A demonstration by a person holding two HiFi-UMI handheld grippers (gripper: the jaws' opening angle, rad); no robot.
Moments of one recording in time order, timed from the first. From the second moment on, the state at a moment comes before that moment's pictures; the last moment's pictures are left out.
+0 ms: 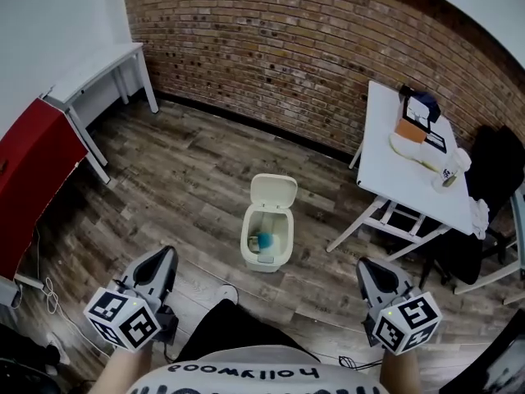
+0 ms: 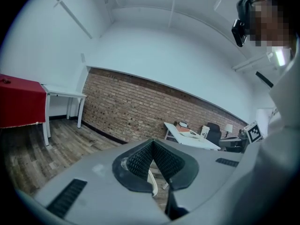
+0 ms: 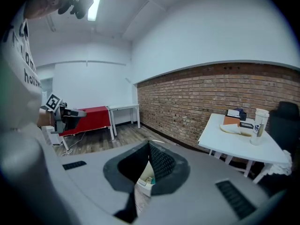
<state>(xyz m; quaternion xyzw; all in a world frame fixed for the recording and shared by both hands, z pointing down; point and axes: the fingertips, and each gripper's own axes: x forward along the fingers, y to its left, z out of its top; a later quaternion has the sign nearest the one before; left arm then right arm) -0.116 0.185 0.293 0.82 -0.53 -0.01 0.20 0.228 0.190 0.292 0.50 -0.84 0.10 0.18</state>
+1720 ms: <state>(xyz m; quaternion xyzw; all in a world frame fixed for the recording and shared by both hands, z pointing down) -0.173 -0.118 0.315 0.88 -0.42 0.03 0.22 0.147 -0.037 0.293 0.58 -0.76 0.09 0.27</state>
